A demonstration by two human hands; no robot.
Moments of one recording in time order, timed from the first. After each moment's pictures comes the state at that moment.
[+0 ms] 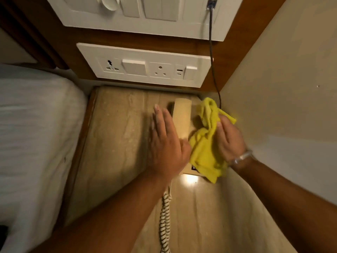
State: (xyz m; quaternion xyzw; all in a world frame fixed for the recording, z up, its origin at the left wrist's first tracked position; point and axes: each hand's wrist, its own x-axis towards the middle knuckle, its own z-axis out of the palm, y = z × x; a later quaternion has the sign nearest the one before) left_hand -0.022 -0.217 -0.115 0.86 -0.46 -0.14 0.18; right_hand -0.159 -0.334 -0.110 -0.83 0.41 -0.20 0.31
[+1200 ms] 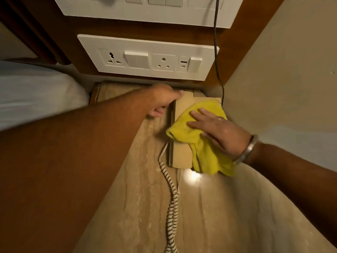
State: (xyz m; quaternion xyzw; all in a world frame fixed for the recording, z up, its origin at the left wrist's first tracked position) left_hand 0.073 -0.314 -0.074 0.79 -0.29 -0.51 0.19; right_hand -0.159 -0.348 -0.105 -0.97 0.12 -0.02 0.23
